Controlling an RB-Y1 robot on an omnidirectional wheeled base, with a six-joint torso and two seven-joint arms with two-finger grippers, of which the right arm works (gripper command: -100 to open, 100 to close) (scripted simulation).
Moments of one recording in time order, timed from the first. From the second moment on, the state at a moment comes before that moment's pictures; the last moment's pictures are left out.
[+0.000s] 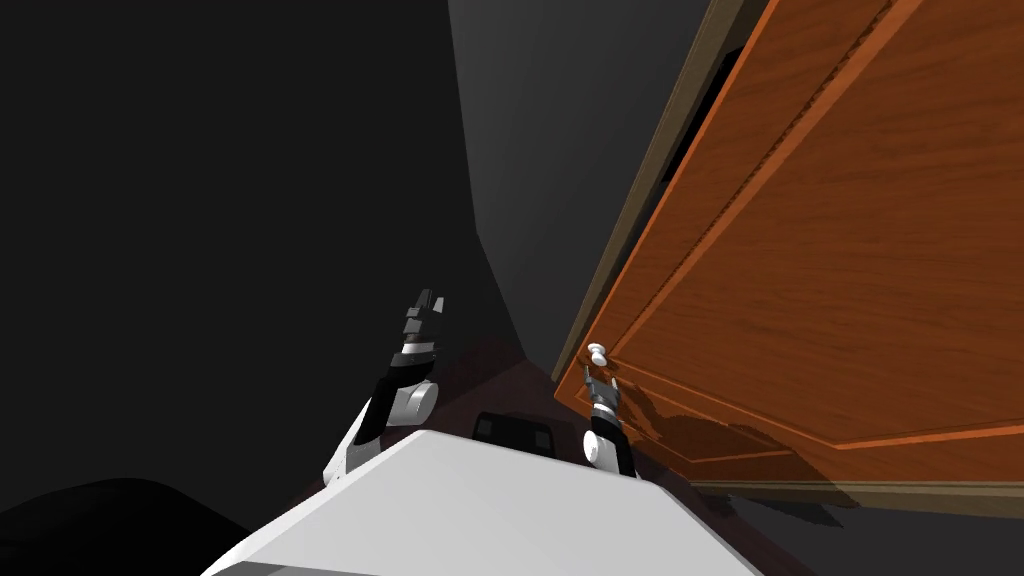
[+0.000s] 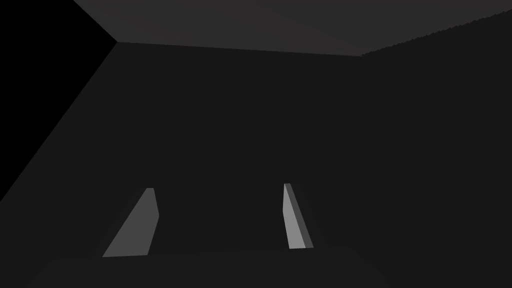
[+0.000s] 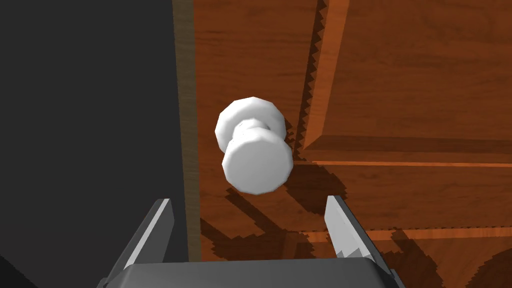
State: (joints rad) arm 0.12 -0.17 0.04 -0.92 -0.60 -0.80 -1.23
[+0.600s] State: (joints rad) arm 0.12 -0.23 0.02 -0.86 -0.63 -0.83 -1.33
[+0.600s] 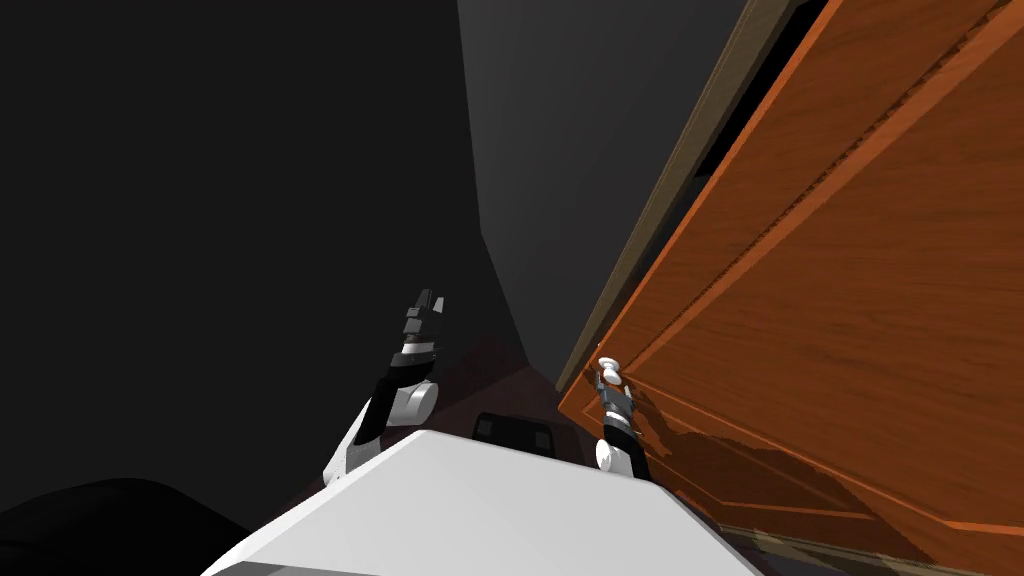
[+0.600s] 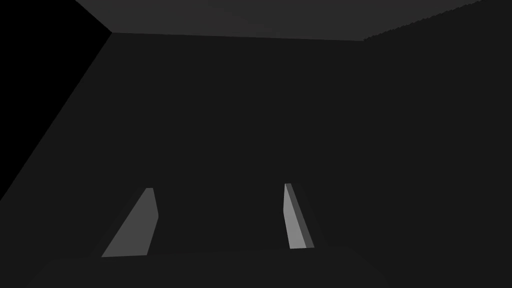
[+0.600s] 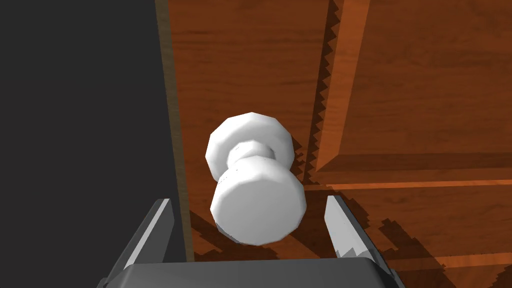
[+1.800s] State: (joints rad) arm 0.16 -0.29 0.06 -0.89 -0.62 -0.83 -1.40
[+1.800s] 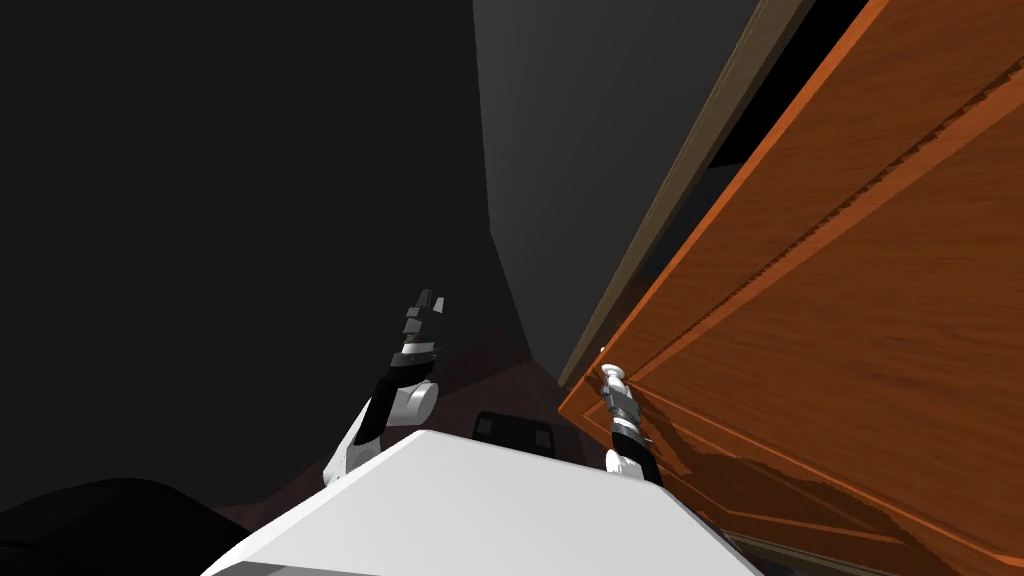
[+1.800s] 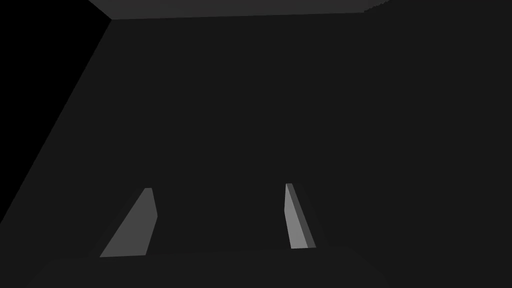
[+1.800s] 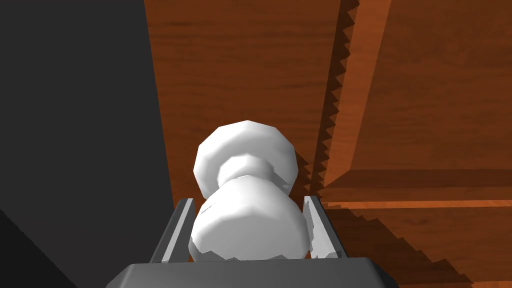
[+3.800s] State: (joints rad) arm 0.28 -0.45 0.26 -0.90 -0.52 -0.96 -1.65
